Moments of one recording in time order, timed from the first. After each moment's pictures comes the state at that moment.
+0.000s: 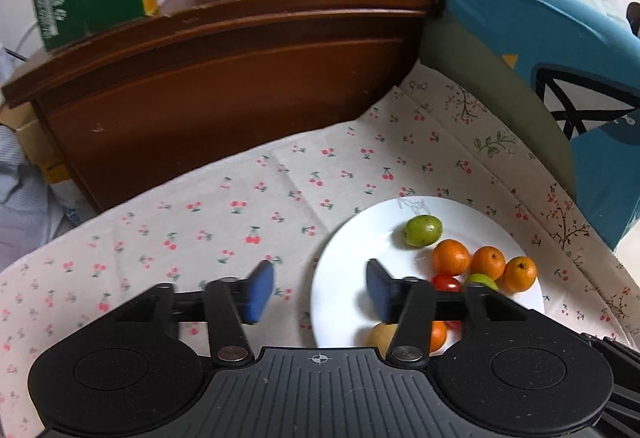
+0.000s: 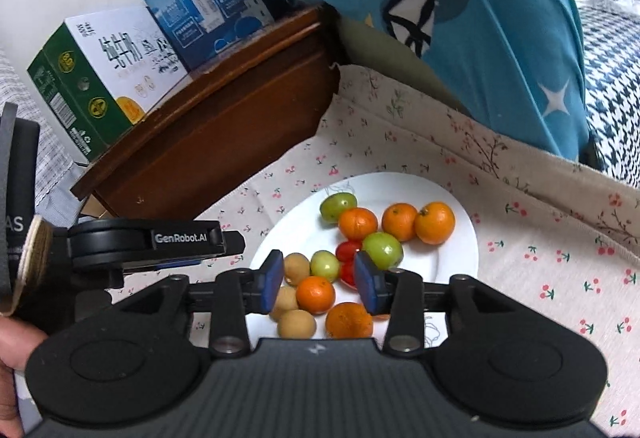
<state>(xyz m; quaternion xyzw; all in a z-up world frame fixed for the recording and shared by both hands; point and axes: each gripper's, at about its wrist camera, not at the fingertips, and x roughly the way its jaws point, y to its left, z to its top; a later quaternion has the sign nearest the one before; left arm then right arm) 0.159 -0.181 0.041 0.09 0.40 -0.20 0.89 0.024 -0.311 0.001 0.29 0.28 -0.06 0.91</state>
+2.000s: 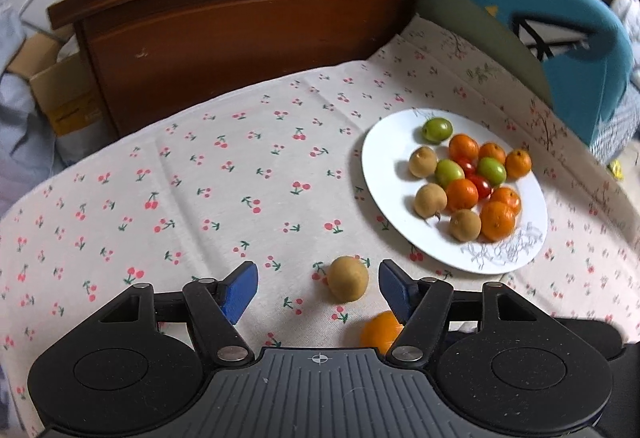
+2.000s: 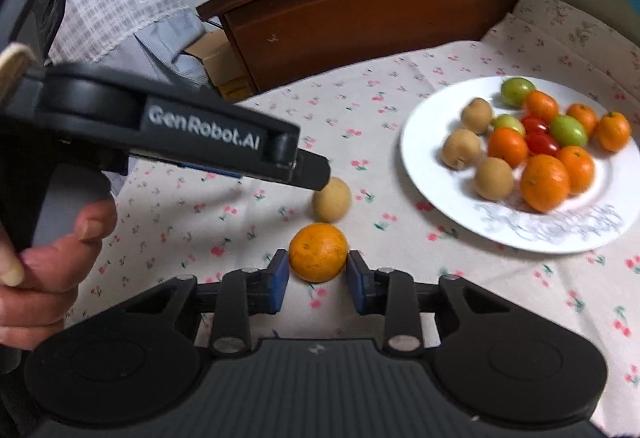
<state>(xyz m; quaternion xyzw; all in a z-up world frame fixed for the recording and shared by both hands) 0.108 -0.090 0.012 0.10 0.42 -0.26 0.86 0.009 -0.193 -0.046 0.15 0.36 0.09 0.92</state>
